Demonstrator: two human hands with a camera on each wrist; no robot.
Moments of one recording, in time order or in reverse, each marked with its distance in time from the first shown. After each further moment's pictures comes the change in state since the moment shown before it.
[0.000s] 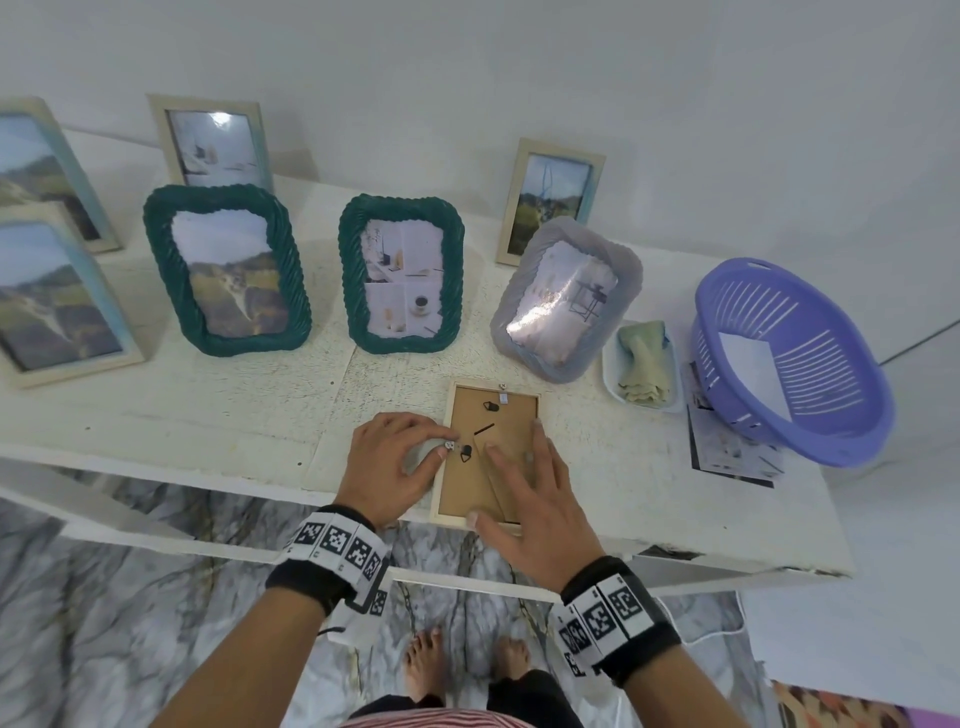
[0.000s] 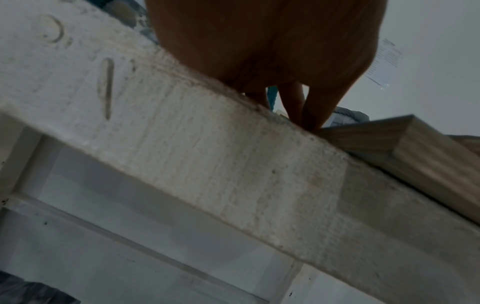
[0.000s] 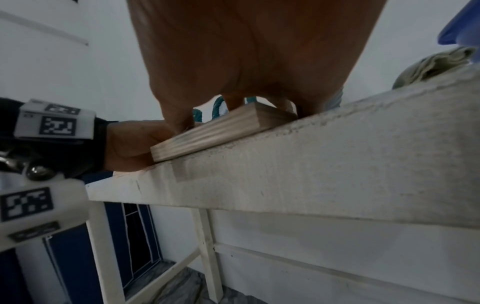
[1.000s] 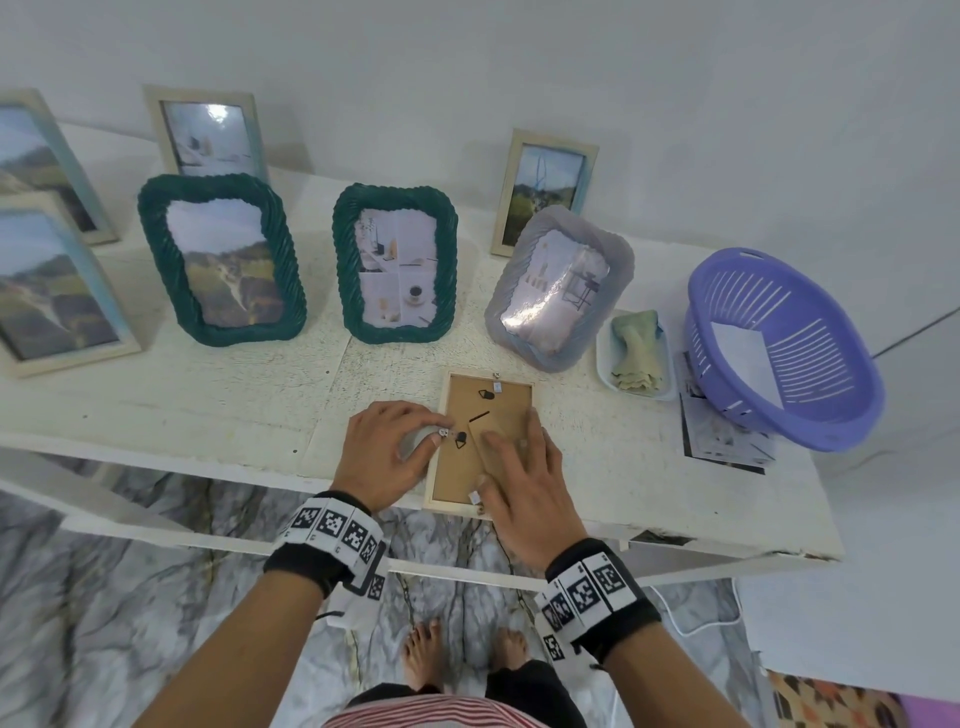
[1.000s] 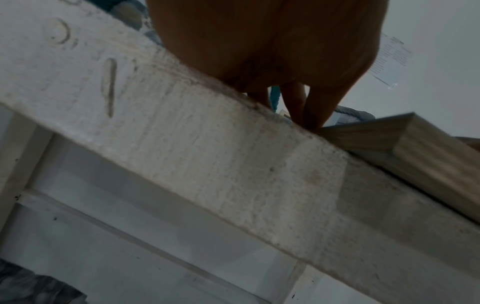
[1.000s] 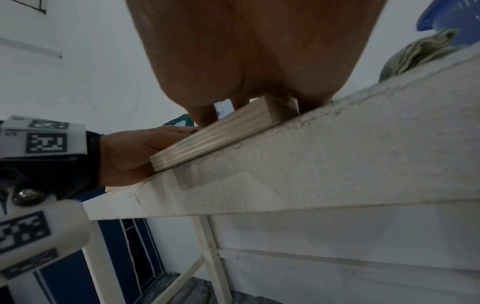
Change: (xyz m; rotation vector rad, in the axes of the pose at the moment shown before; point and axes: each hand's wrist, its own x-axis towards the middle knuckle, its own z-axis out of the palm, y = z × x) left_hand 0.000 0.005 -0.002 0.020 -0.025 -0.020; right_hand 0.005 -0.008 0.001 0.029 0.062 0.003
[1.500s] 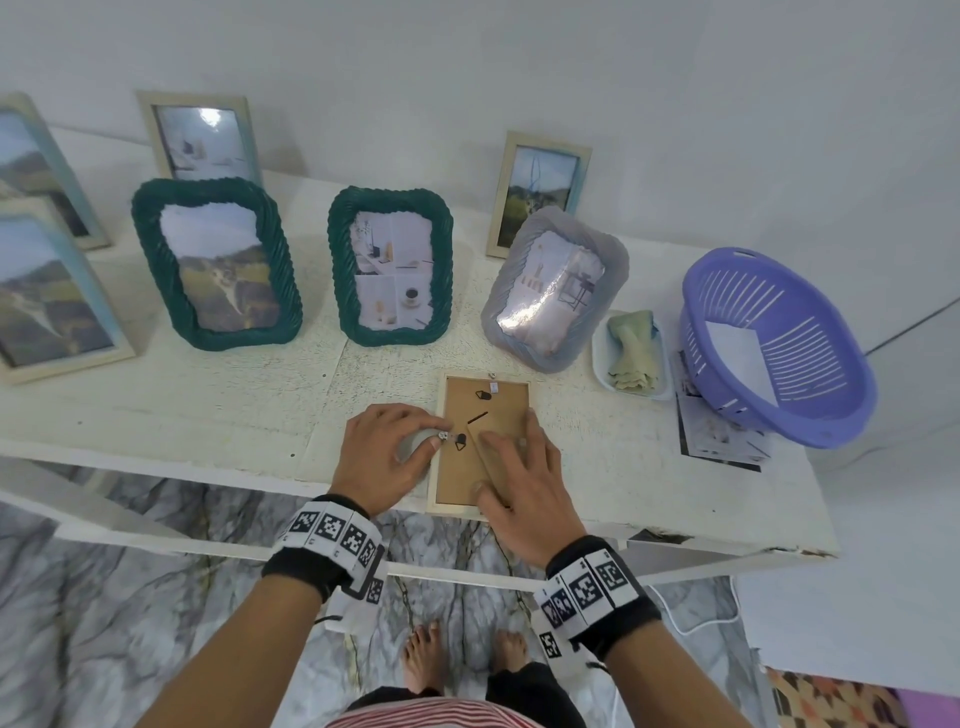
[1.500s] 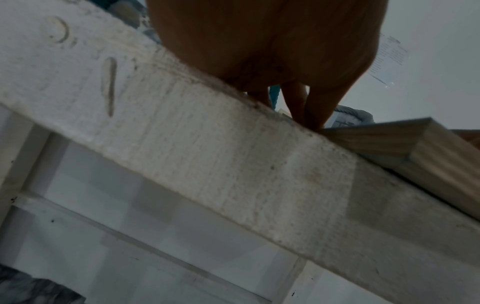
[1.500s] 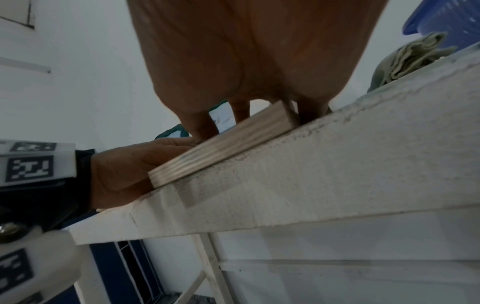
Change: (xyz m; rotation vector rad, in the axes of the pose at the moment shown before) left_hand 0.000 0.006 -0.004 0.026 -0.008 0.000; right_hand -0.002 -0.013 -0.020 0.105 -0.082 0.052
